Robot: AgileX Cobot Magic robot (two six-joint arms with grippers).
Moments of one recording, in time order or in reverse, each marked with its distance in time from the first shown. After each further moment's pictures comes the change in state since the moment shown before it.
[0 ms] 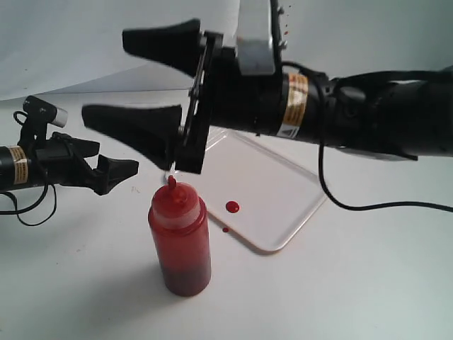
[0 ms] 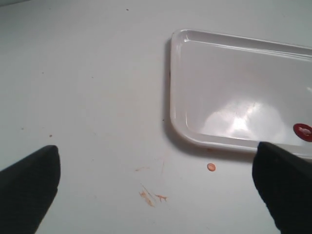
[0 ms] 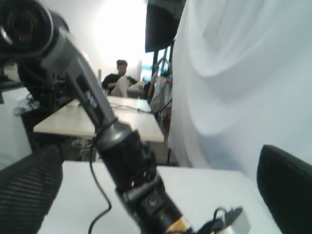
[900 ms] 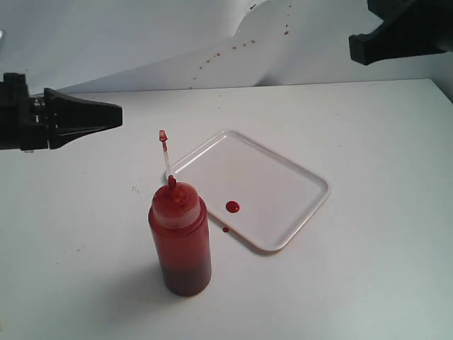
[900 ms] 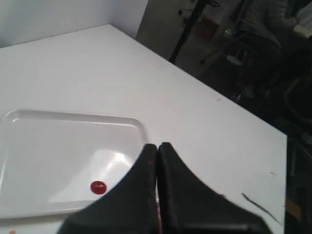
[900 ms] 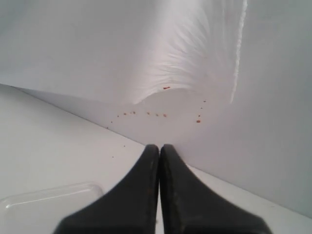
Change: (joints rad) left arm 0.002 -0.479 0.026 0.400 -0.377 -0.684; right arm -0.210 -0.584 0.150 0.048 1.205 0.072
